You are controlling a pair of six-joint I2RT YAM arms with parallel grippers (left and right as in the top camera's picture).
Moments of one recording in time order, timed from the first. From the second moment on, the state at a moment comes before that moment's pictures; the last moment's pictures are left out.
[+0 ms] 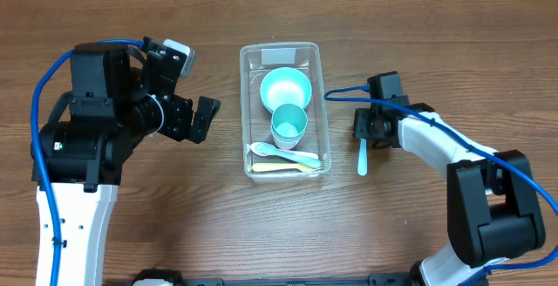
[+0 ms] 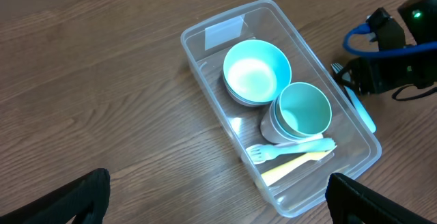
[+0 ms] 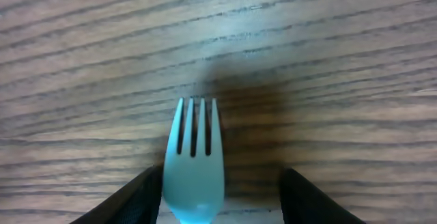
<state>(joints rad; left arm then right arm) -0.06 1.24 1.45 -1.06 0.34 0.22 0.22 1.79 0.97 -0.41 0.08 0.33</state>
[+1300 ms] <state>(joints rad) -0.06 1.24 1.45 -1.06 0.34 0.22 0.54 1.51 1.32 -0.78 -0.46 -0.43</state>
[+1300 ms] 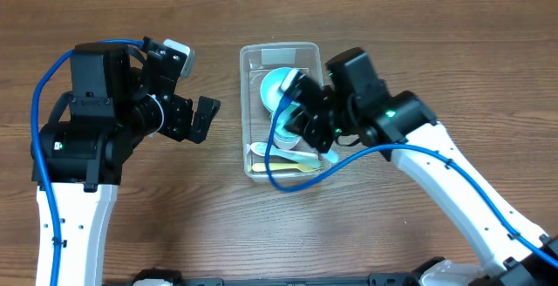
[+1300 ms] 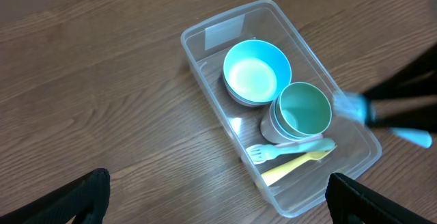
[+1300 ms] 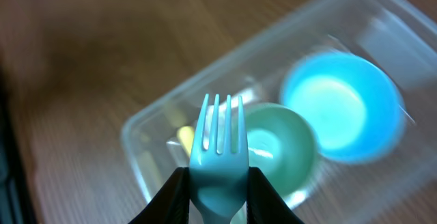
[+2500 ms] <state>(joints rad) -0.06 1.24 1.45 -1.06 0.34 0.22 0.30 1.22 1.33 -0.91 -0.29 0.16</state>
